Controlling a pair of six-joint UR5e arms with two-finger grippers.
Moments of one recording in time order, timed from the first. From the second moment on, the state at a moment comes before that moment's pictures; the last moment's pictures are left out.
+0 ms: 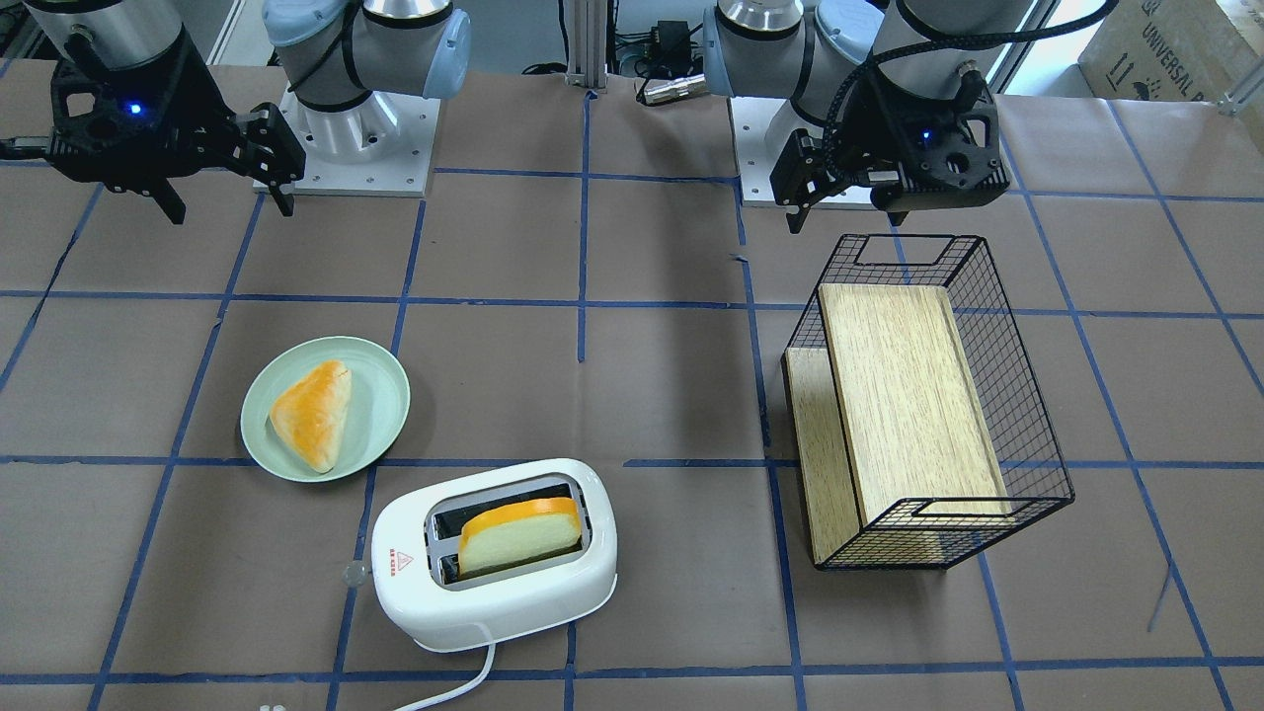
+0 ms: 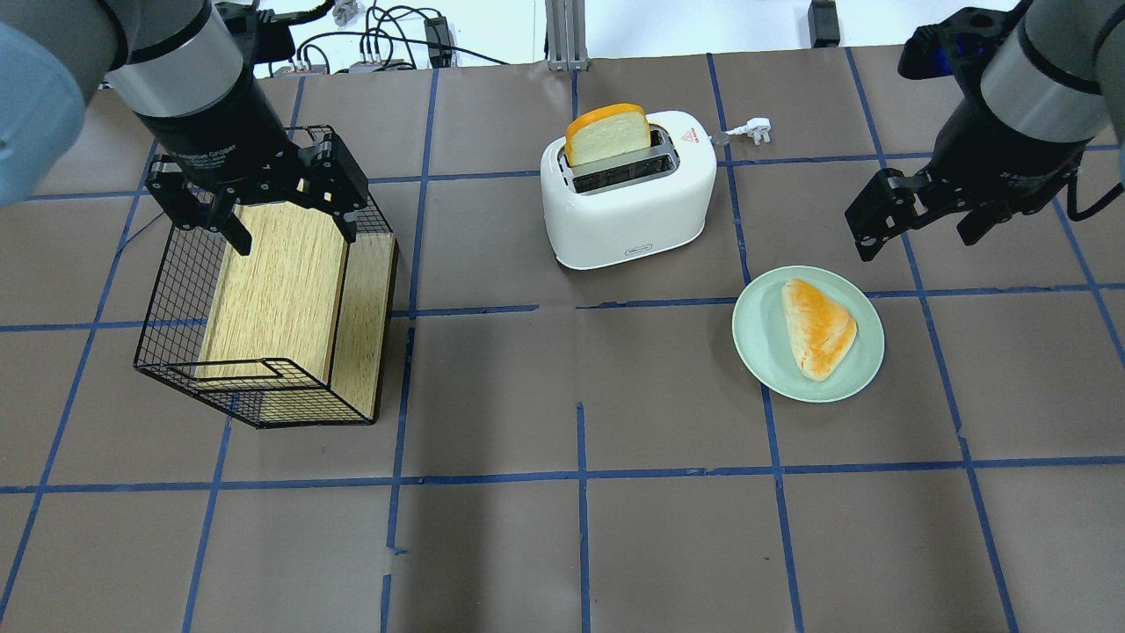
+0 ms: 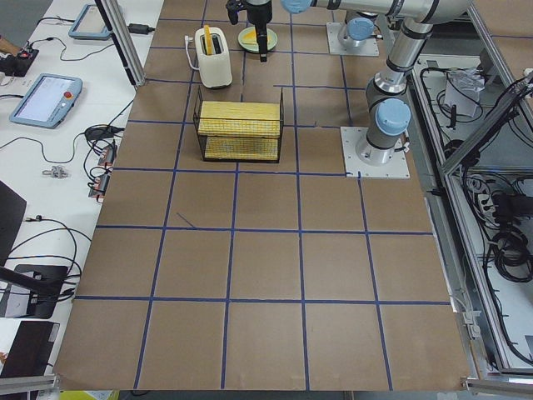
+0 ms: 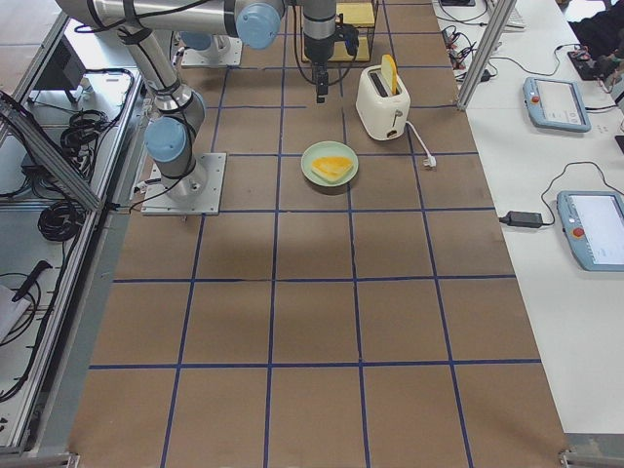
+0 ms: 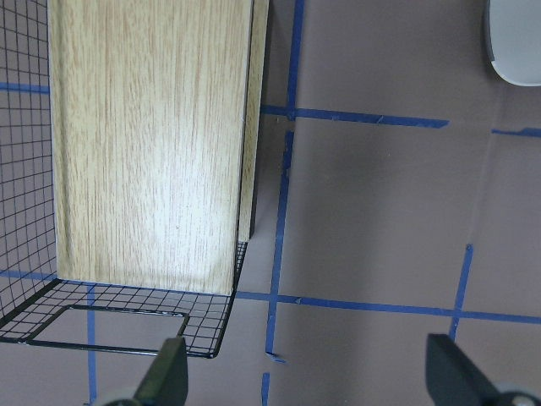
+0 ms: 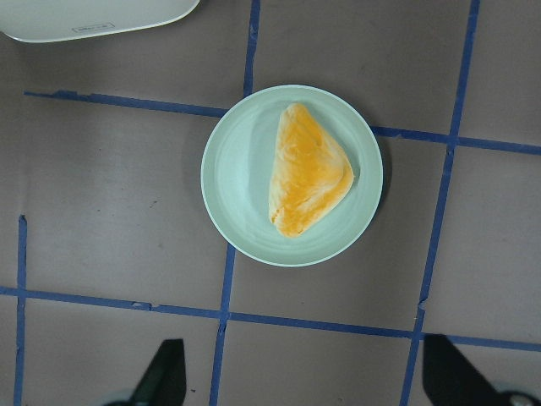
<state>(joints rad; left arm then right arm) -1.60 -1.56 -1.53 -1.70 1.58 -0.13 1.43 -1.72 1.72 -1.59 -1.57 -0.26</state>
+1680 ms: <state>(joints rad) -1.60 -1.56 -1.53 -1.70 1.58 -0.13 1.39 -1.13 1.33 -1.66 -1.07 -0.40</state>
